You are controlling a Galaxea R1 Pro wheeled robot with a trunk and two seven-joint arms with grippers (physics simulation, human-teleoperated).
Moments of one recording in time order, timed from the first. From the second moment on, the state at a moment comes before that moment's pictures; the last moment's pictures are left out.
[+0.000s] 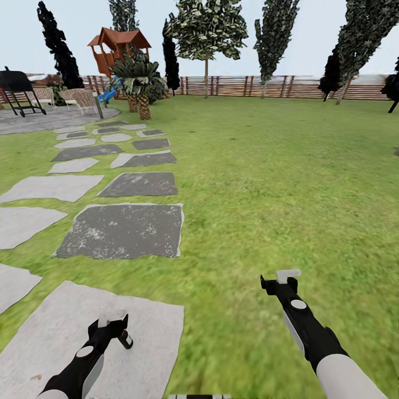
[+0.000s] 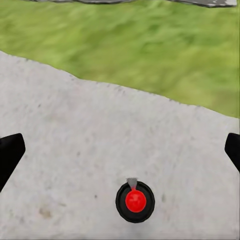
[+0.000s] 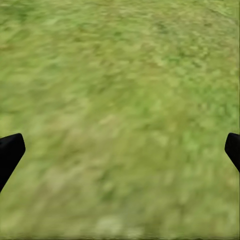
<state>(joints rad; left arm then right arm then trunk) -0.50 0.09 0.13 -0.44 0.01 -0.17 0.01 -0.59 -0.08 0.00 -0.72 0.08 0.04 -0.05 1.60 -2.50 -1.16</state>
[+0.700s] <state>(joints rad) -0.50 0.09 0.13 -0.42 0.01 -0.27 0.01 -0.59 -0.08 0.00 -0.72 0.08 0.04 -0.05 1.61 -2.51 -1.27</state>
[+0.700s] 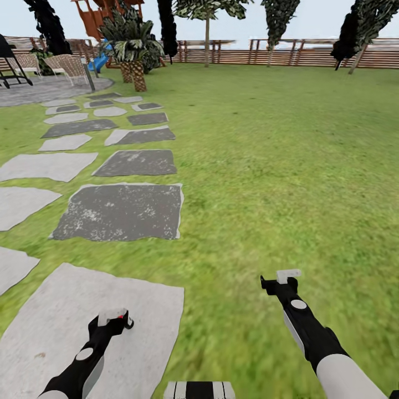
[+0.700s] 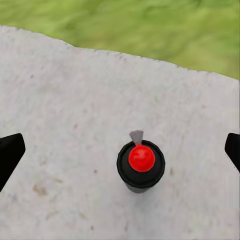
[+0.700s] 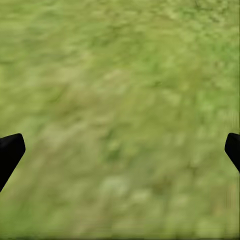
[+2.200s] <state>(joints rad) -0.50 0.09 0.11 -0.42 0.00 -0.35 0.02 -0.59 -0.06 0.00 -0.71 0.08 0.04 -0.06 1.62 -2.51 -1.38</state>
